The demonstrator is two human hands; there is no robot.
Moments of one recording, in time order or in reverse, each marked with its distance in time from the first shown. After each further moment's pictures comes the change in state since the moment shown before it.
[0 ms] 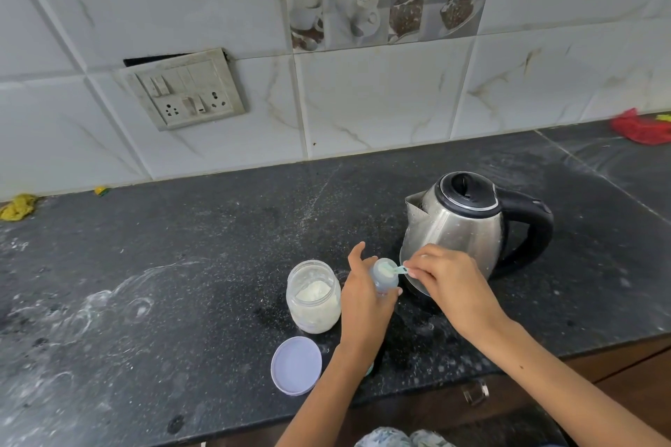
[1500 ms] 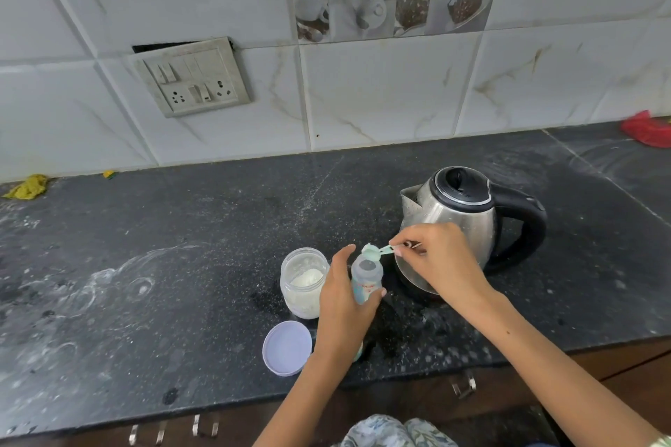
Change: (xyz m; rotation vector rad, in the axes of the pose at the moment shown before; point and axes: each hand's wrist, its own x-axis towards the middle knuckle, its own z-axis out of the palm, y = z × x) left_hand -0.025 0.008 -0.021 0.037 0.085 0.026; right_hand 0.021 0.006 -0.005 0.121 0.032 0.139
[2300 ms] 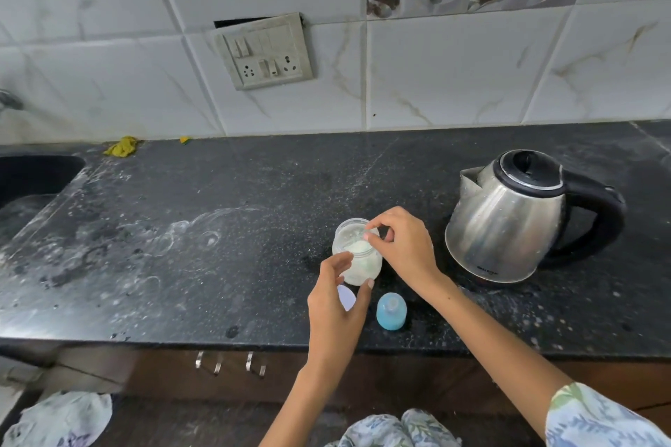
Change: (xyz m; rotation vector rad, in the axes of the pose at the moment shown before) left_hand -0.062 -0.015 -0.067 -0.045 0.254 -0.013; right_hand 0.003 -0.054 0.098 0.164 -0.067 -0.051
